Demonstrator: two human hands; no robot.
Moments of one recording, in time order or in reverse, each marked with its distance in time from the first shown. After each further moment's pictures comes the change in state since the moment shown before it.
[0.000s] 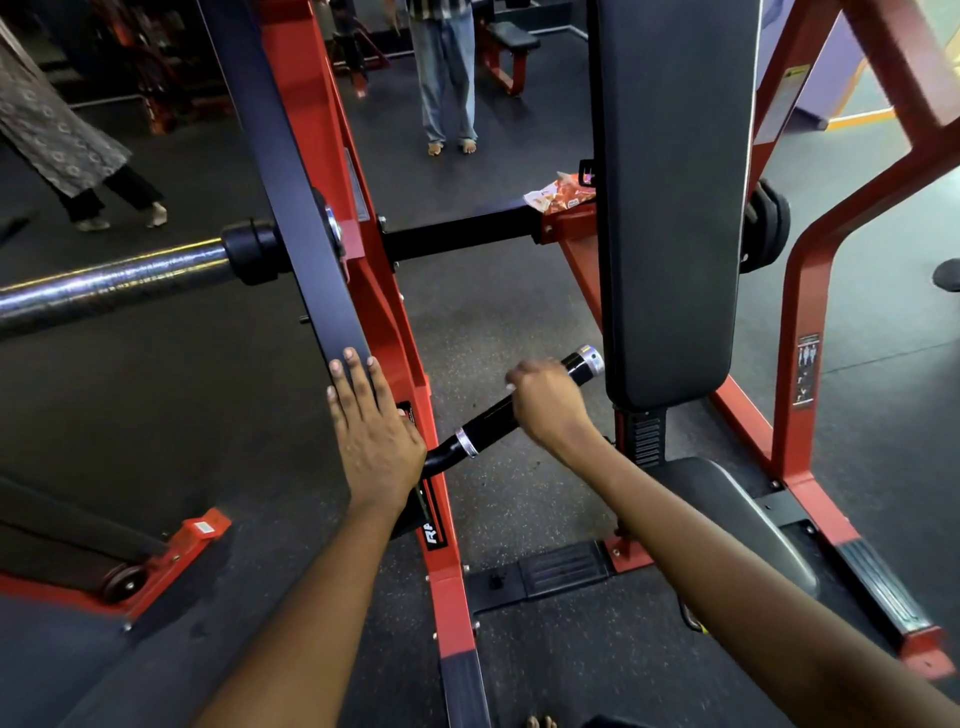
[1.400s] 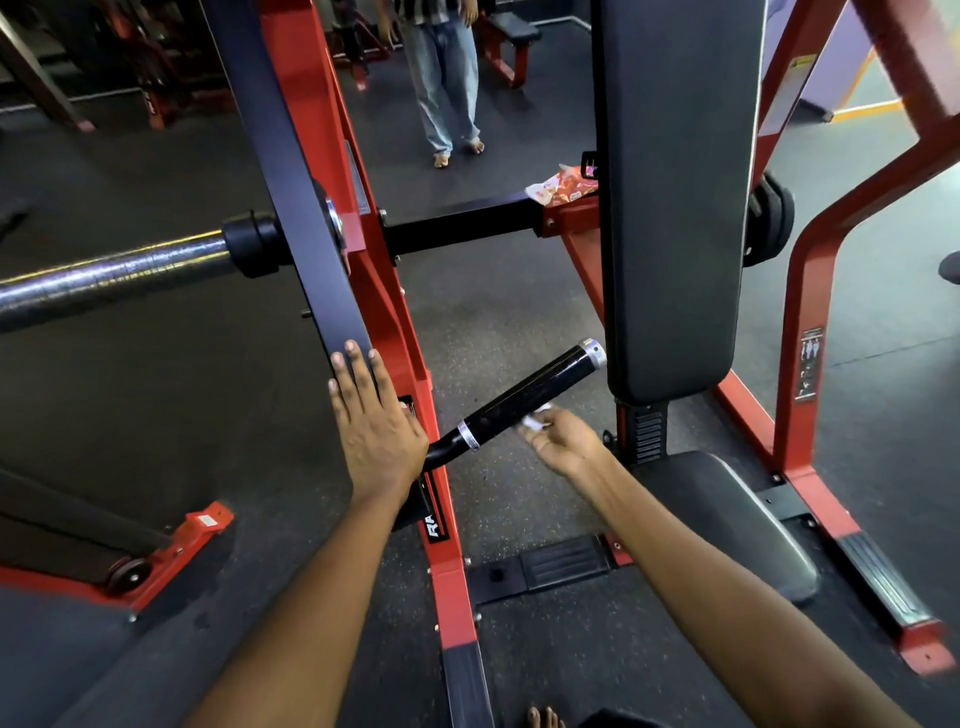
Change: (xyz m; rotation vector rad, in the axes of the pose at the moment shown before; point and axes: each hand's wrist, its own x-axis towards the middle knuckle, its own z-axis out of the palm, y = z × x) left_hand 0.000 -0.001 0.000 0.014 -0.022 -0.005; right_hand -0.027 -0.001 0.025 2.232 -0.053 1.229
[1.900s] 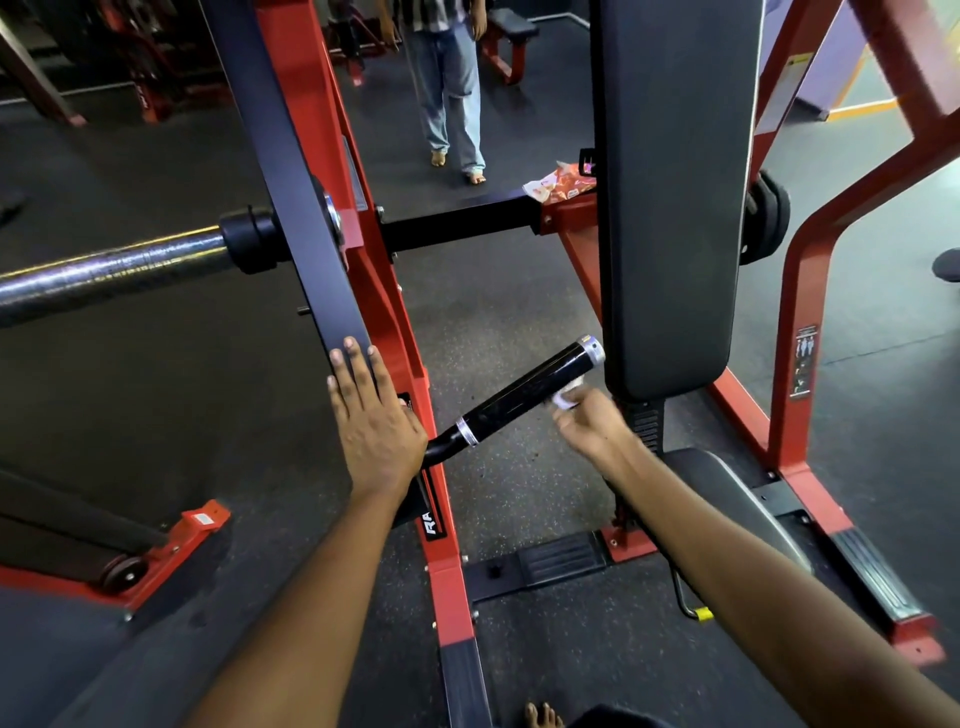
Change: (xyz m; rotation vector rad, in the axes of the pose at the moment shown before) left_hand 0.000 0.000 0.001 -0.011 0.008 0.002; right_hand 0.009 -0.034 -0.012 0.029 -0.010 -0.079
